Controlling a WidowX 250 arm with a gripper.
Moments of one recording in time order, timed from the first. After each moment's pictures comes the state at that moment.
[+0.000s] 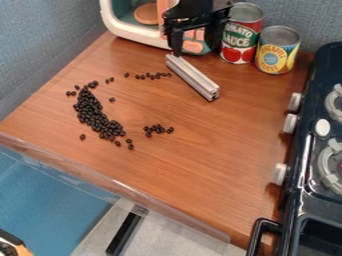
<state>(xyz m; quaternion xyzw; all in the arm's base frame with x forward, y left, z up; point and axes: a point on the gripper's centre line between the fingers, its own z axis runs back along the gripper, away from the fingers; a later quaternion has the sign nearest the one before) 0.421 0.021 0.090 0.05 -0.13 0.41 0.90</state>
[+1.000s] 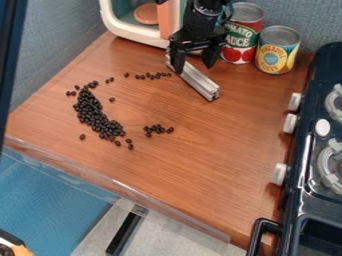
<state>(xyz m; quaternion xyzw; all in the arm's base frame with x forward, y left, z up) 0.443 0.027 0.039 0.09 -0.11 0.43 0.89</state>
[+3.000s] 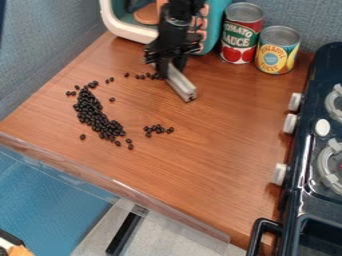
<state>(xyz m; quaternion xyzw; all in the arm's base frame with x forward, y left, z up) 0.422 0.084 0.026 0.08 -0.10 0.48 0.87</state>
